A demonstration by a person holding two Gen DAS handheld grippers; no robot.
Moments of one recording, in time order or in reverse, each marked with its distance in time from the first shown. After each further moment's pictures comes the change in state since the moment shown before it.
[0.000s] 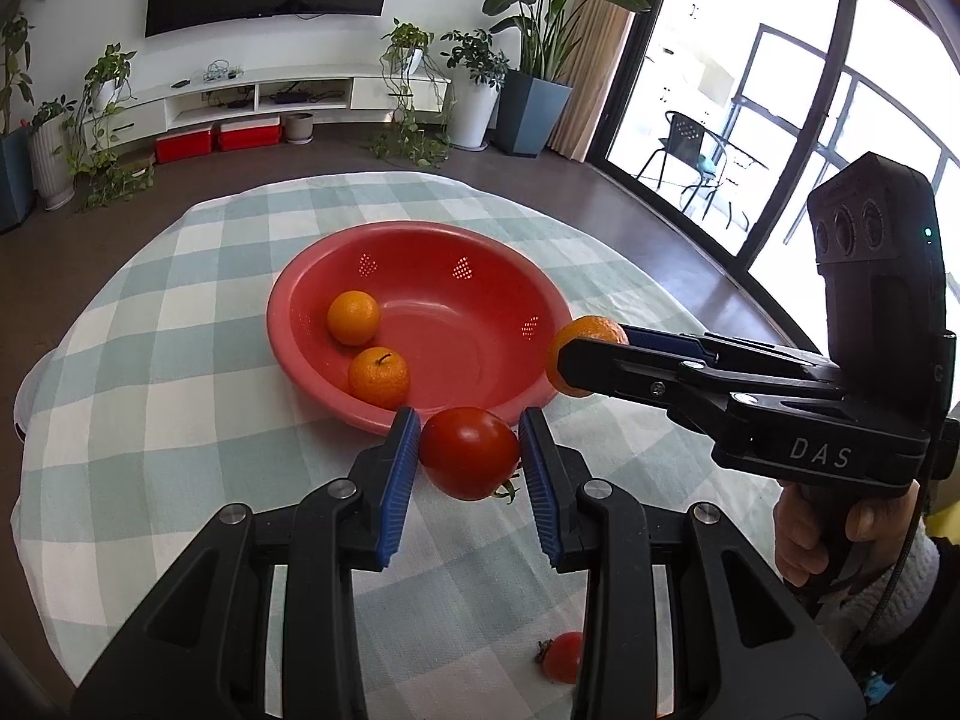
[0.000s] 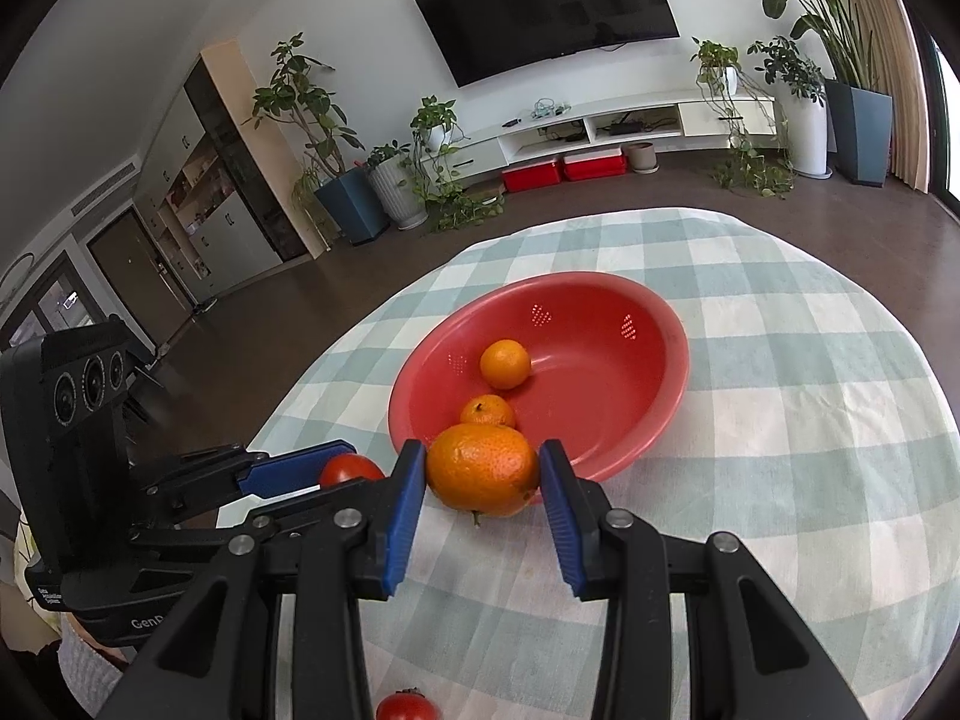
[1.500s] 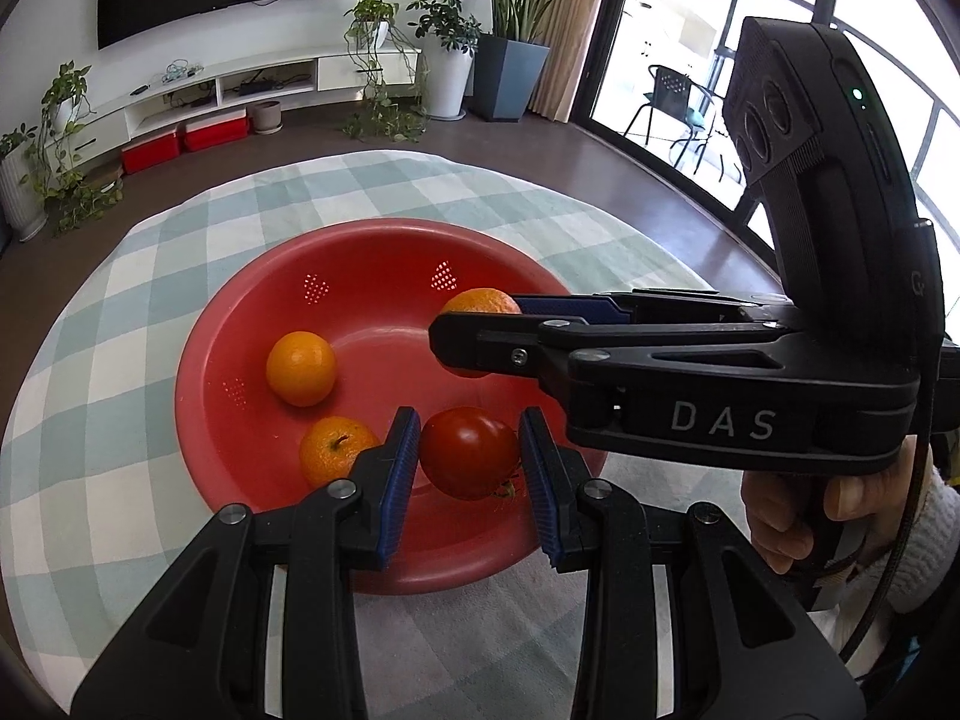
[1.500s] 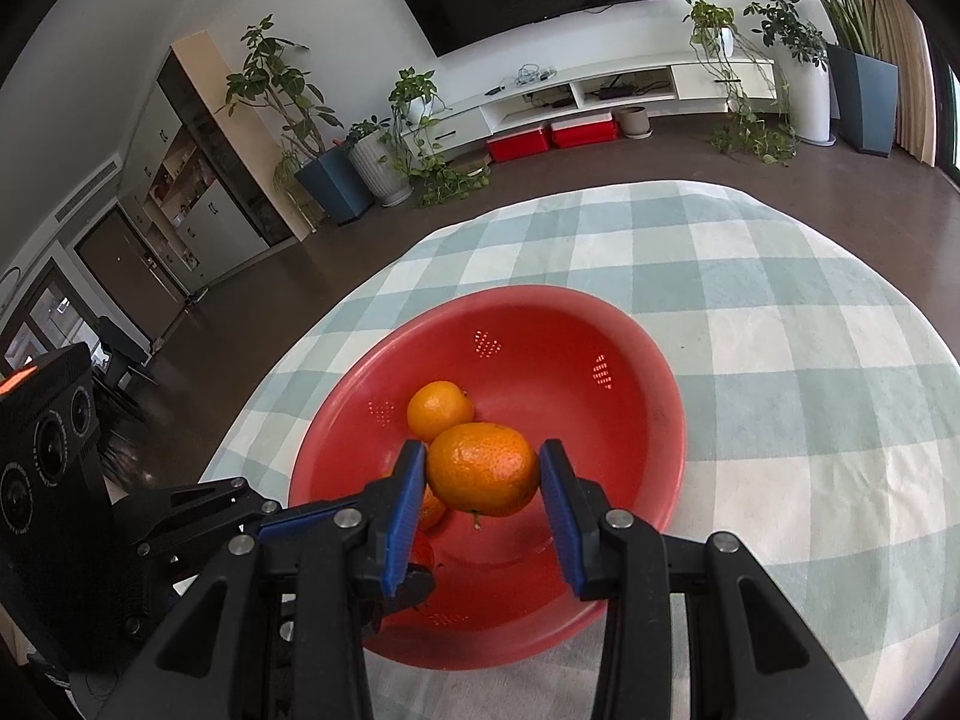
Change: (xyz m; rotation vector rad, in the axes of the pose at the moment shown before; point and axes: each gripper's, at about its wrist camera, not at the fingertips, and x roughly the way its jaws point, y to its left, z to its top) left arm 0.085 -0.010 0.039 0.096 0.091 -0.011; right arm 0.071 -0.046 0.044 0.045 0.091 0.002
